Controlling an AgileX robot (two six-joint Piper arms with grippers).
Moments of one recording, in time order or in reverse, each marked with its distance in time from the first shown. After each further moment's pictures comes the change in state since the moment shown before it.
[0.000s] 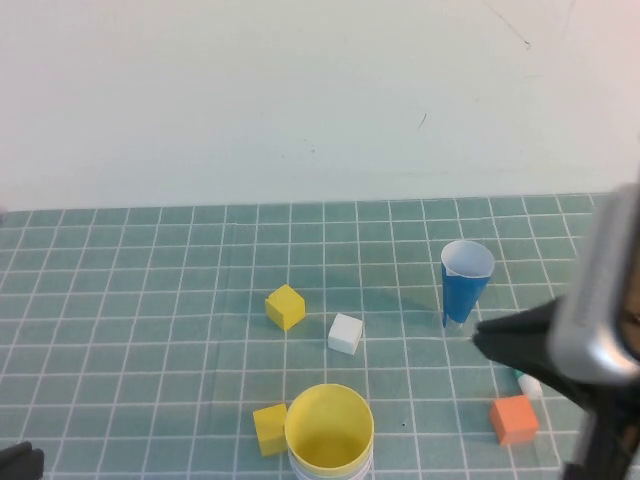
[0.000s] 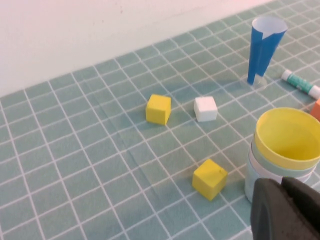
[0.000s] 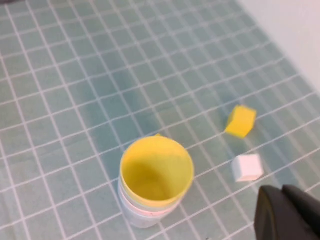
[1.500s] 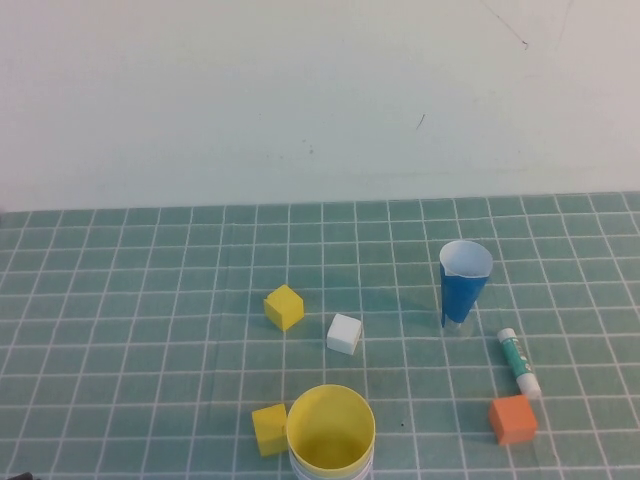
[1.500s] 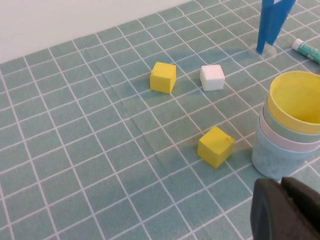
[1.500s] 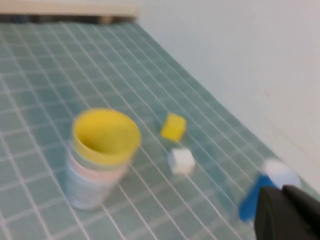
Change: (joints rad) right arm -0.096 -0.578 0.499 -0.119 -0.217 0.018; left arm 0.000 -0.054 0.073 -0.002 0.038 -0.004
